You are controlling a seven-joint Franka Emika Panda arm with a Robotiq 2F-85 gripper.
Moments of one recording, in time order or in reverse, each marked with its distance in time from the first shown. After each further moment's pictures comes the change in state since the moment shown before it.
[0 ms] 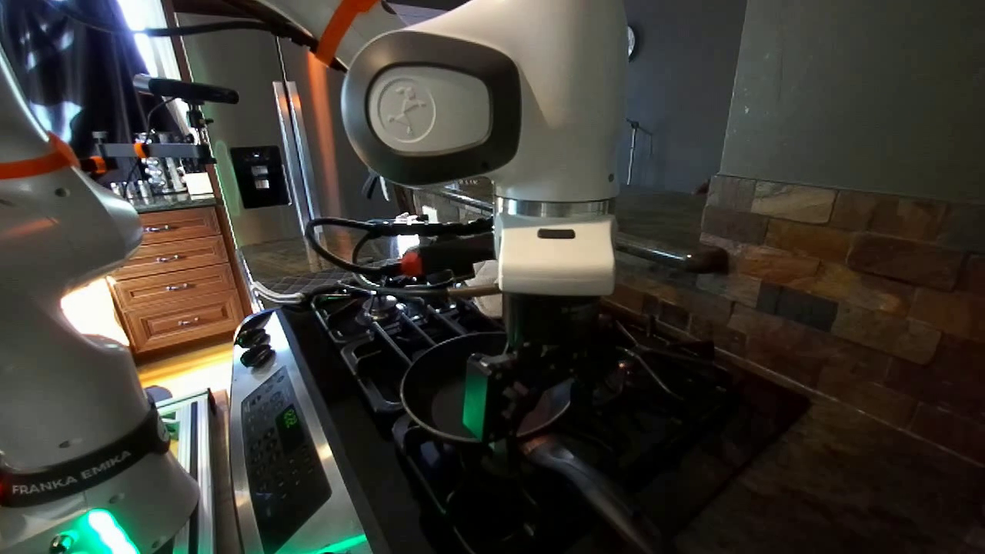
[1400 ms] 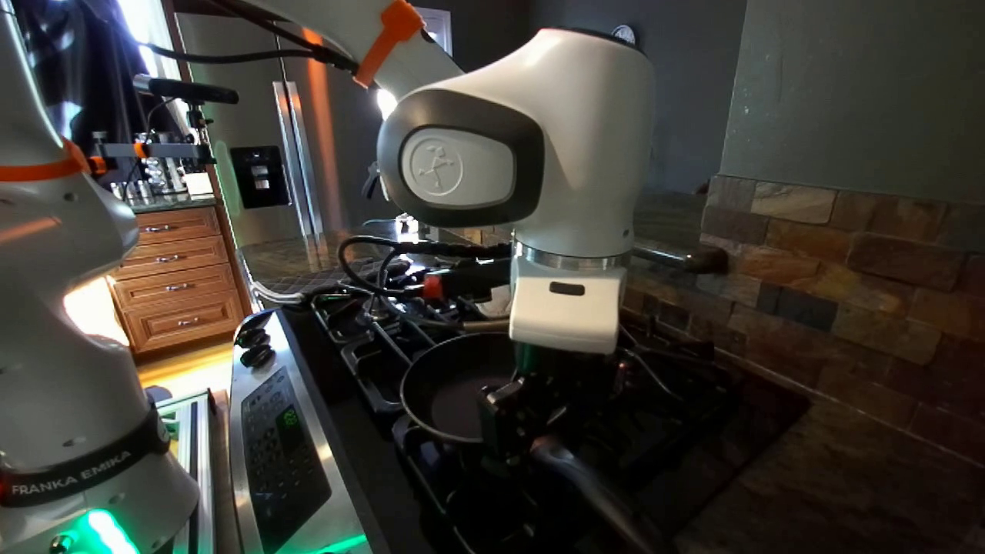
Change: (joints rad) arm 0.047 0.098 -0.036 0.034 0.130 0.000 -0.001
